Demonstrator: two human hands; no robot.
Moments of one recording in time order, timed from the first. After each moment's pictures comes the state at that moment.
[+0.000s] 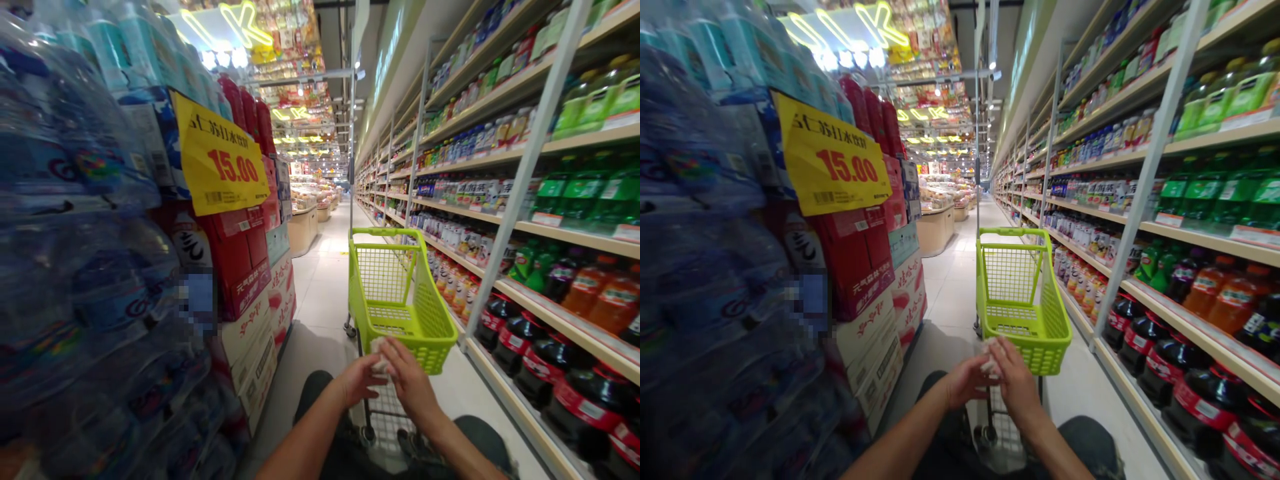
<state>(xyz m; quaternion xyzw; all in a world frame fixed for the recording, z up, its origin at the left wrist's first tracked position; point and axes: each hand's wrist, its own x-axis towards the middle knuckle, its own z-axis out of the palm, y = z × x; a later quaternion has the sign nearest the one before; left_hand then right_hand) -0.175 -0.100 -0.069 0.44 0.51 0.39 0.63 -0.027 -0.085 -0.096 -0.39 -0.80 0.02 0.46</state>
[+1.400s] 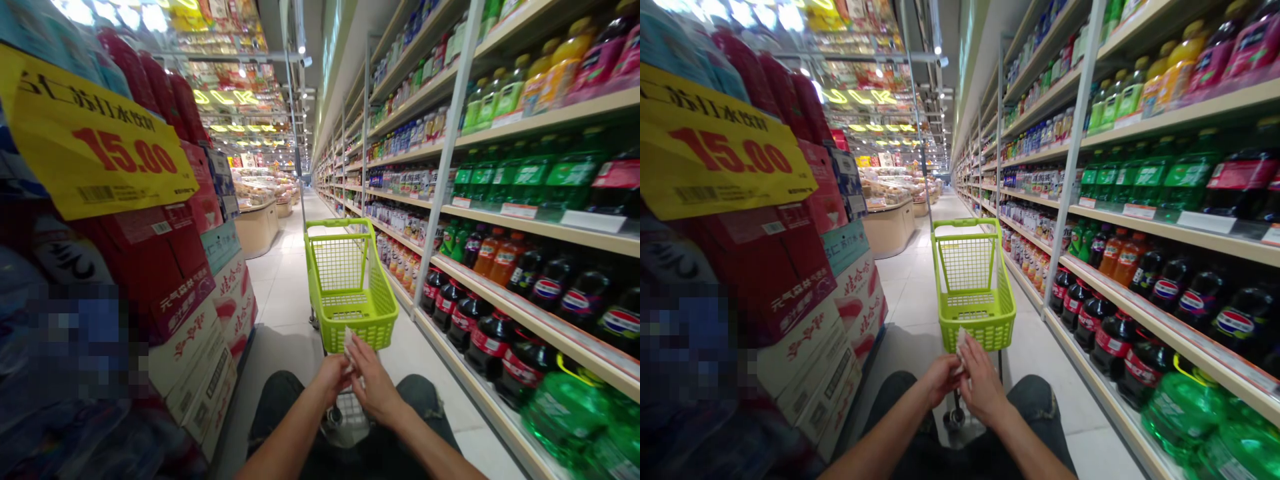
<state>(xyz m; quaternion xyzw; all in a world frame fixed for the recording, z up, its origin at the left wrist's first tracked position) -0.117 -0.098 -0.081 0.34 0.54 0.36 0.68 0.001 -0.108 -0.127 -0.42 -0.81 0.00 0.41</state>
